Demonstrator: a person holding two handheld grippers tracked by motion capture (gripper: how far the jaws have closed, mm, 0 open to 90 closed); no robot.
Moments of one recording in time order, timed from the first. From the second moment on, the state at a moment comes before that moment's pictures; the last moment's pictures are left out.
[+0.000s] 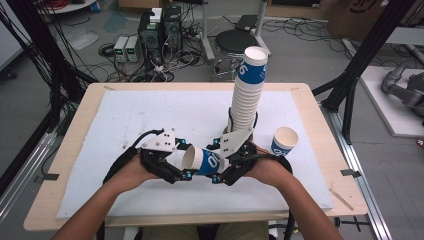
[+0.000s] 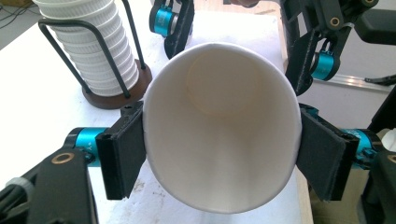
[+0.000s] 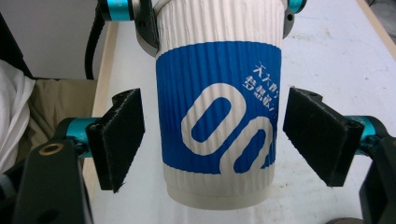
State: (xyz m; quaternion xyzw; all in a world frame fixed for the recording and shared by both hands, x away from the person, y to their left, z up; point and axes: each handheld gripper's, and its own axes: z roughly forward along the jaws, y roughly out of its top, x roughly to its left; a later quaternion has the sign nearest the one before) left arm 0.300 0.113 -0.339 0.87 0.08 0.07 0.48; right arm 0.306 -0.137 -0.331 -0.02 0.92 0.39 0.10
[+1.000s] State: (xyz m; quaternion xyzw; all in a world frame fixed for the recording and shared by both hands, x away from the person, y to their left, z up) left arm 0.300 0.098 -0.341 0.89 0.08 0.07 0.44; right arm 0.306 -0.113 -0.345 -0.05 0.94 0.30 0.12
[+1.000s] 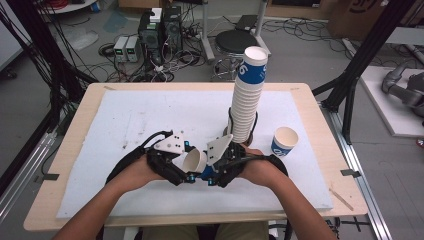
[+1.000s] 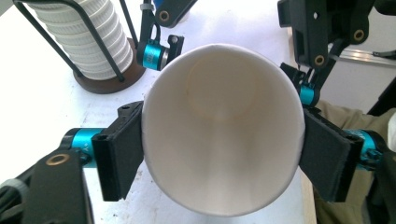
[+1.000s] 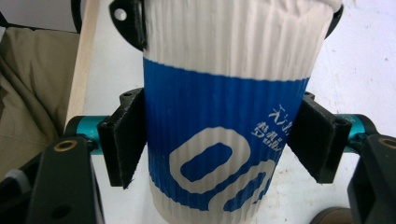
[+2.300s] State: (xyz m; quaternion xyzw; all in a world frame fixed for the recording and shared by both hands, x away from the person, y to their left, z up) left arm 0.298 0.157 -0.388 0.72 0.22 0.13 0.64; right arm 0.304 -0.192 -0.384 0.10 0.86 0.49 0.12
